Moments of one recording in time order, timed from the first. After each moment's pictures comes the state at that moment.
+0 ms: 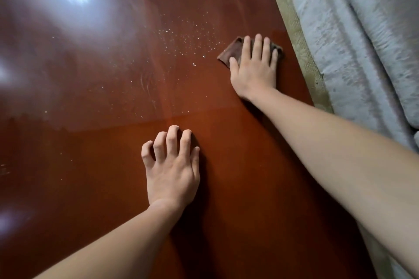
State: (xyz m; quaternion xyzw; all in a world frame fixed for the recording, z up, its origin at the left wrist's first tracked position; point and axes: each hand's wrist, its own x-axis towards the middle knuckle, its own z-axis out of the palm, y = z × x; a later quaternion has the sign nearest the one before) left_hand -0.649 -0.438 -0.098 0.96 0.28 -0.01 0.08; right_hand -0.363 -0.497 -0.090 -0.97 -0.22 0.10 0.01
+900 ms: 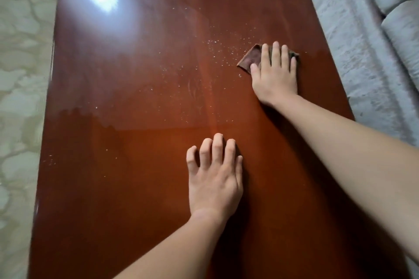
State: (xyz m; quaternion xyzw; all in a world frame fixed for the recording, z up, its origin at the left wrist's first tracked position) left_hand -0.652 -0.436 -0.099 0.96 0.27 0.03 0.11; right_hand -0.374 -0.440 -0.091 -0.96 -0.27 0.09 -0.01
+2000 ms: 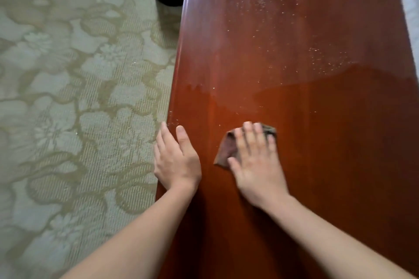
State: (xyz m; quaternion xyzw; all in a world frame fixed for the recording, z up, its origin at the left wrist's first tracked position) left_hand -0.819 -0.251 -0.076 0.67 0.65 0.12 0.34; right_hand -0.700 -0.391 -0.092 -0.86 -0.49 0.11 -0.04
